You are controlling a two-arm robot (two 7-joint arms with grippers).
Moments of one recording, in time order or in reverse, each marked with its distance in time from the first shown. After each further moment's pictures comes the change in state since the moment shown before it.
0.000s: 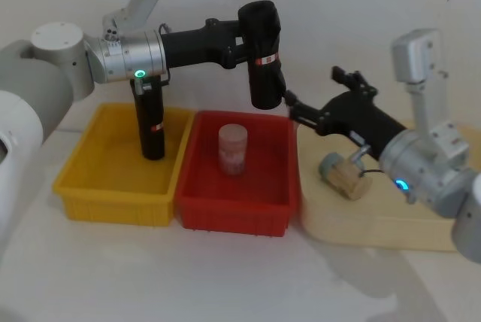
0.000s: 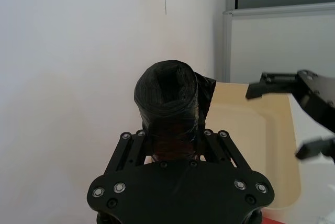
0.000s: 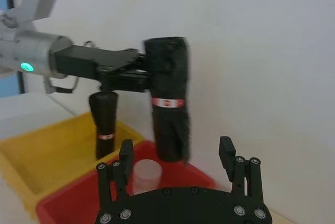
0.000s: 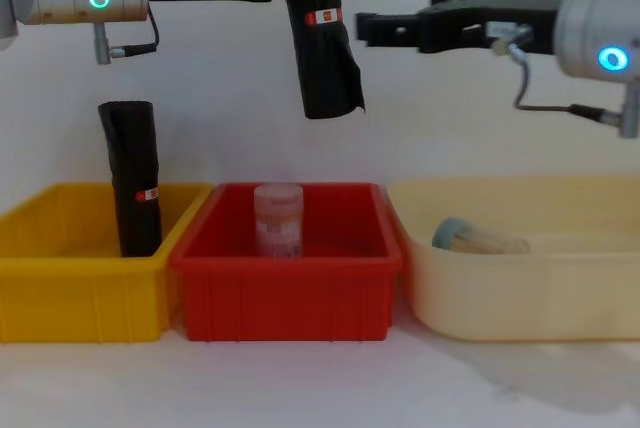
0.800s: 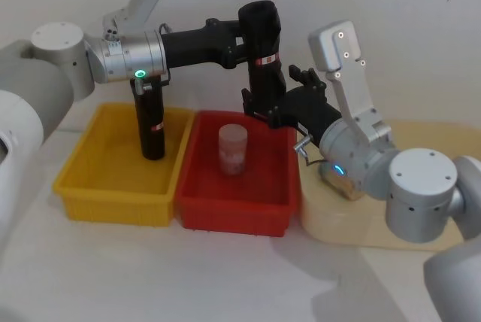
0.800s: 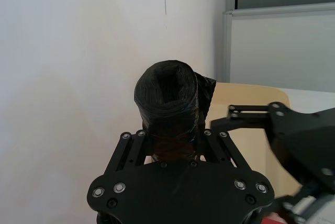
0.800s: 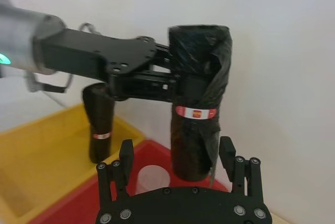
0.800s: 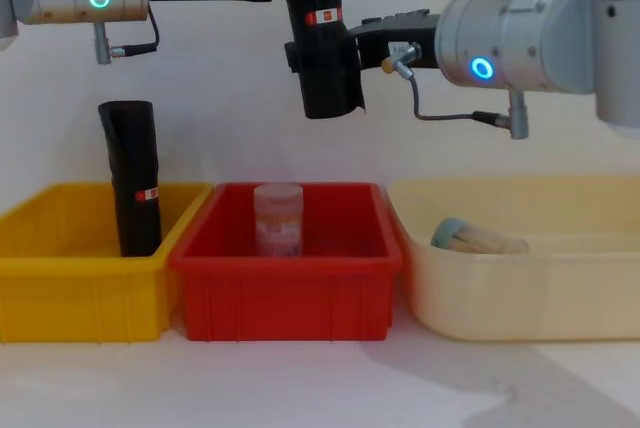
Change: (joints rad) left arm -0.001 -0.001 0.000 0.002 0.000 0.000 -0.001; right arm 0.105 -0.124 -0.104 0.142 -0.122 0.059 -0.139
